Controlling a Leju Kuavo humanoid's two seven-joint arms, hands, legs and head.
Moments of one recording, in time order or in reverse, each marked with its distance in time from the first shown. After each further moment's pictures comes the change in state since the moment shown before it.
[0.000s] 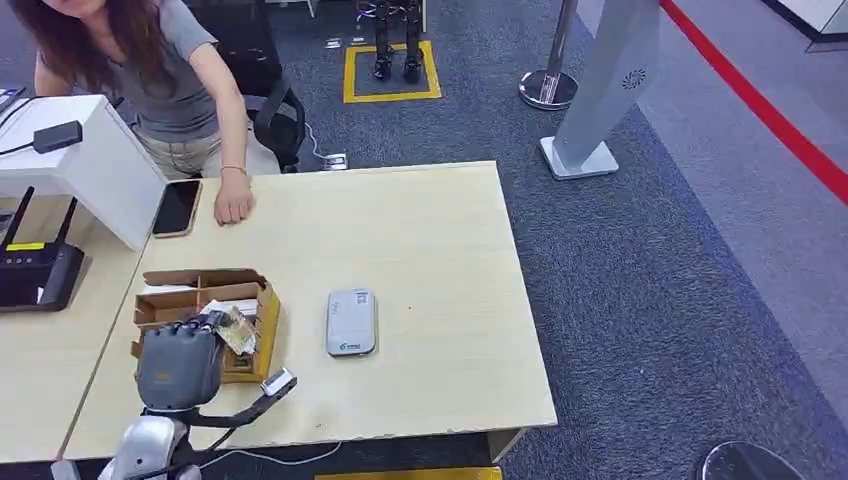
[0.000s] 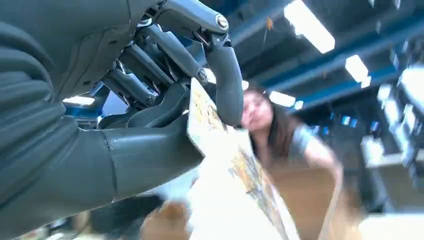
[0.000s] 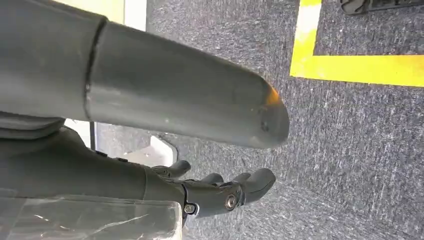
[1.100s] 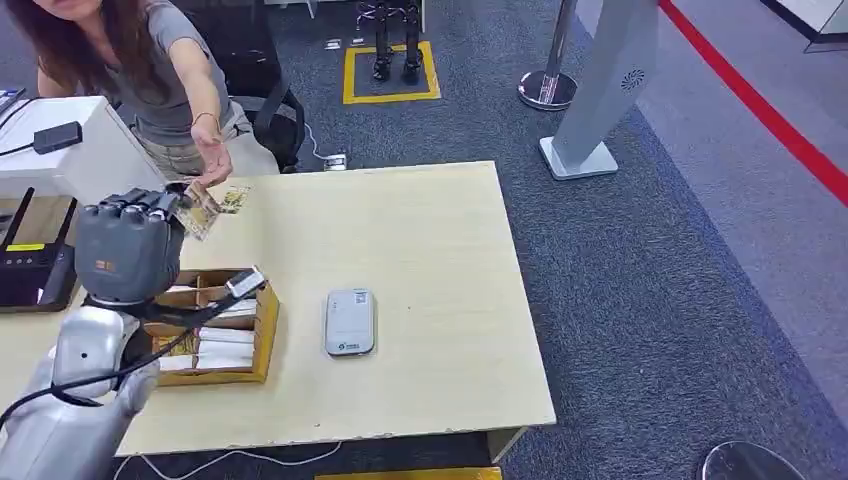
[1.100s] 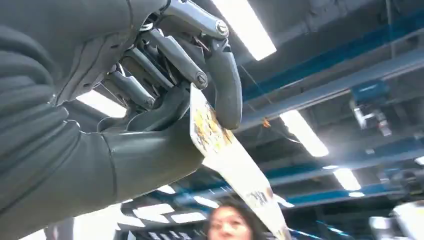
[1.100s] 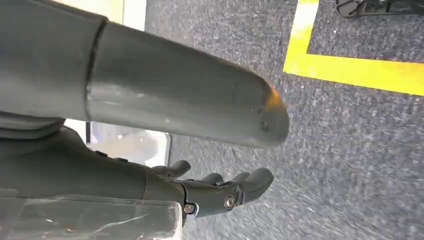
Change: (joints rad) left arm -0.422 0.138 -0.059 0.035 0.046 -0.029 -0.047; right arm -0.050 0.009 0.035 0.000 0.069 0.032 0.036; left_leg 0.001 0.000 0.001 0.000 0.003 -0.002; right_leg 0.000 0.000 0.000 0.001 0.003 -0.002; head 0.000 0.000
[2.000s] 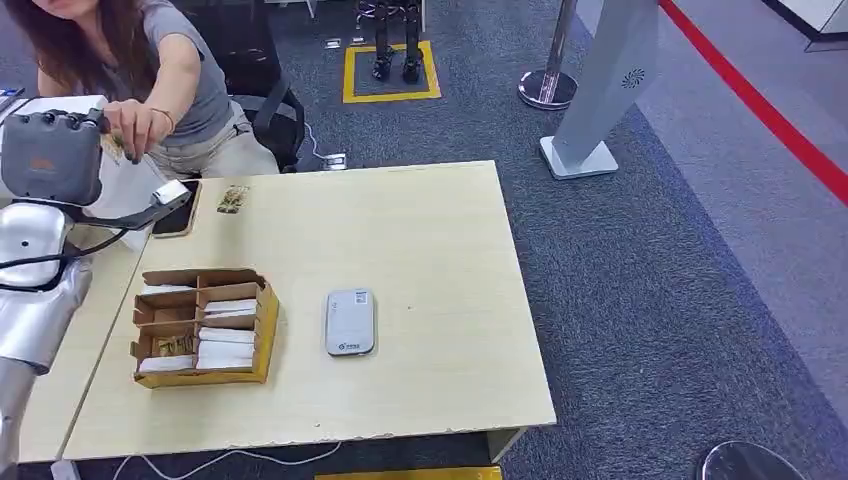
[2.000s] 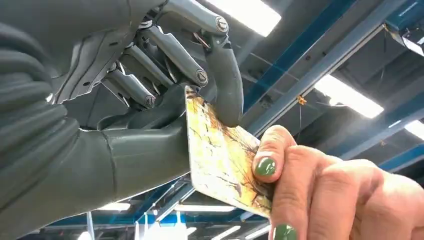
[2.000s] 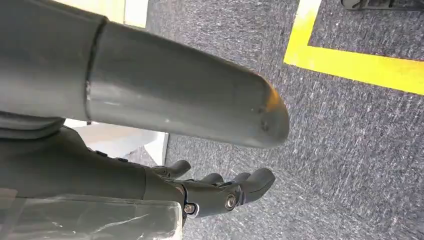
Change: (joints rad) left arm -0.400 0.037 0.024 0.595 -0.089 0.014 -0.031; right arm -0.015 0.000 0.063 0.000 0.016 0.008 0.024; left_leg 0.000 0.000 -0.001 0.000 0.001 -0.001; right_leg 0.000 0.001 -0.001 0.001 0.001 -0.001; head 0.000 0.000
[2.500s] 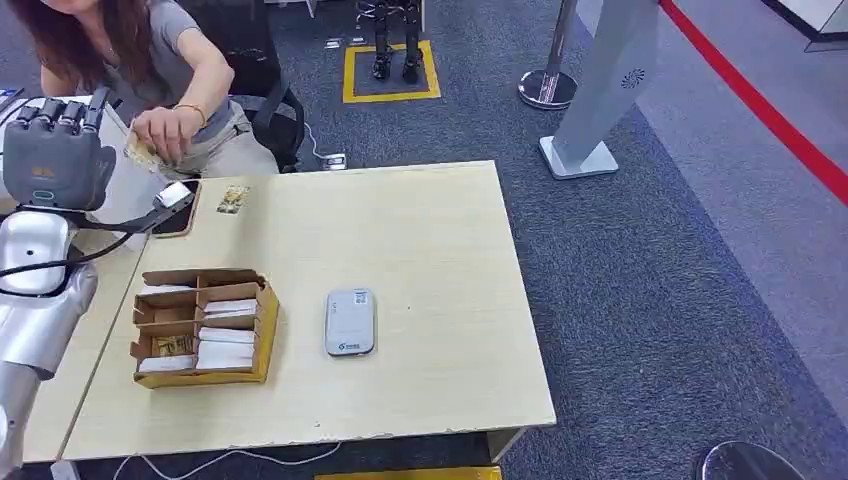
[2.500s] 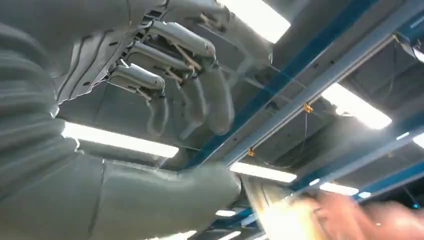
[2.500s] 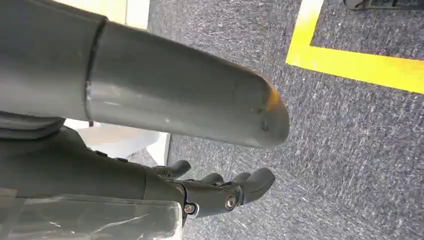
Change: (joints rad) left arm 0.035 -0.005 0.000 -0.015 -0.006 0.082 0.024; right arm 0.005 0.000 0.000 0.000 -0.007 -0.004 0.005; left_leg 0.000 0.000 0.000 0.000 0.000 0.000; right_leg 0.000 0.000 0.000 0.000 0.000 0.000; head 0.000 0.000
